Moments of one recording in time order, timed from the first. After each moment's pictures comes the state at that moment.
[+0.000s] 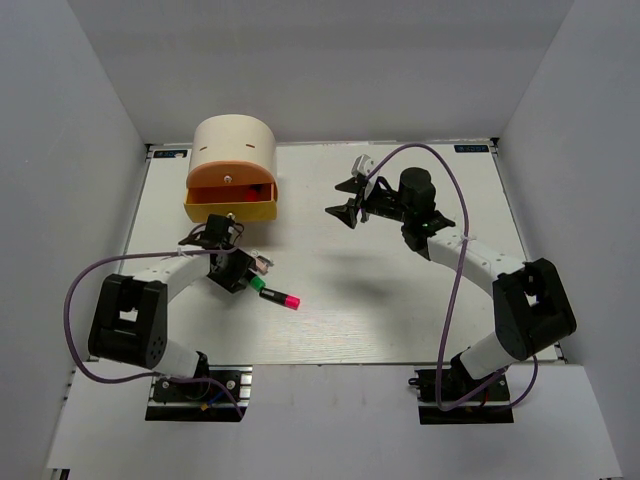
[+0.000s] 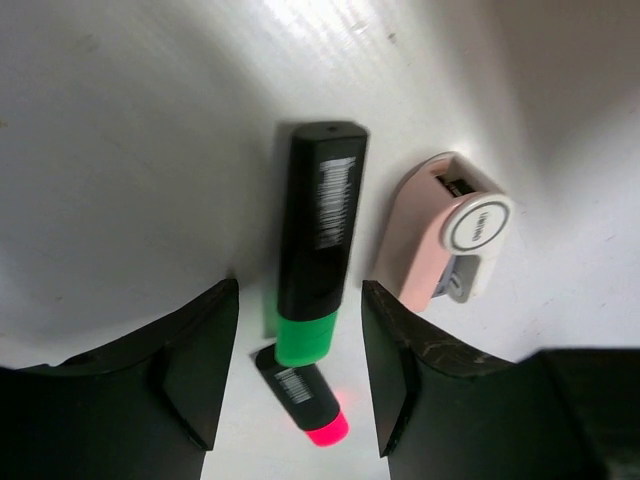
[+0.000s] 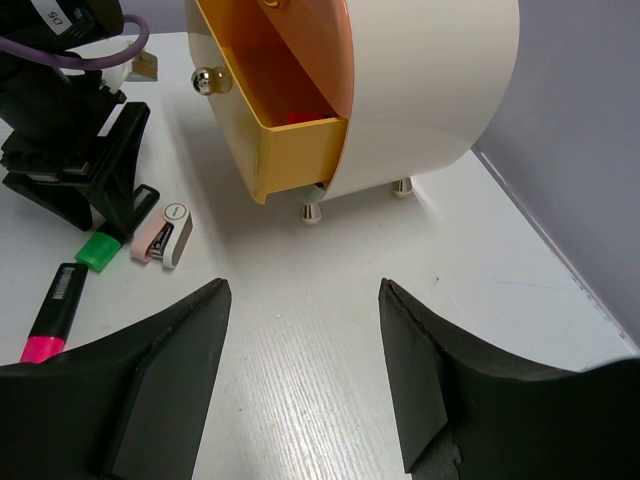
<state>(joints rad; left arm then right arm) -0.22 1.45 0.73 -0.48 -0.01 -1.17 0.49 1.52 0.97 0.47 -0.70 -0.25</state>
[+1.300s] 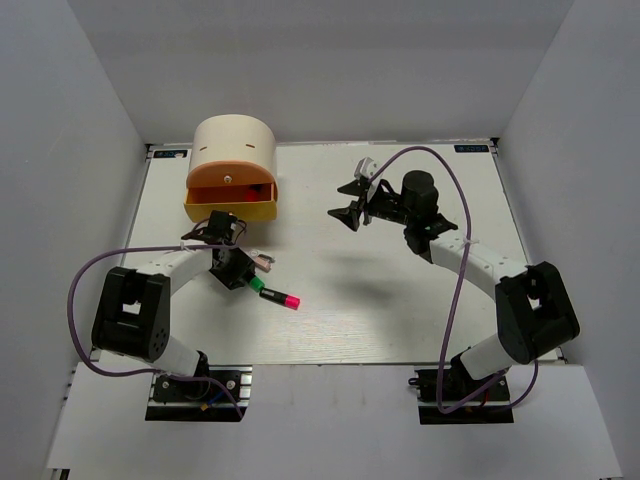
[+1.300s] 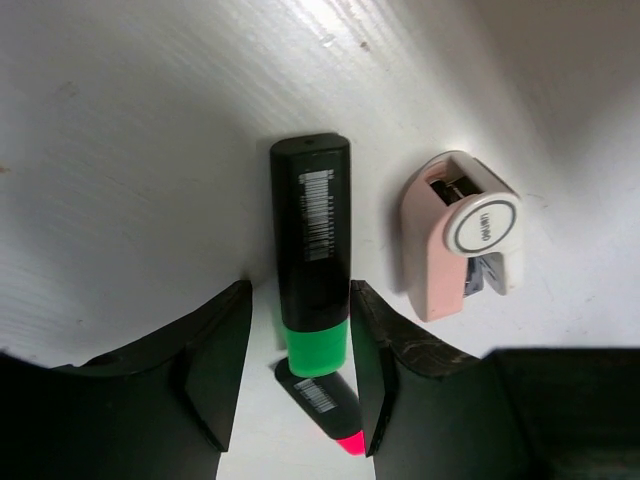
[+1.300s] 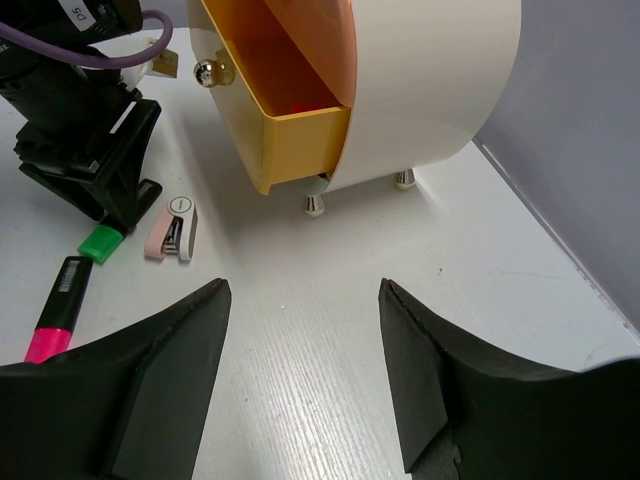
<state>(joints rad) -0.22 1.50 0.78 -0.50 -0.04 -1.05 0.48 1.50 0.93 0.47 -0.70 -0.24</state>
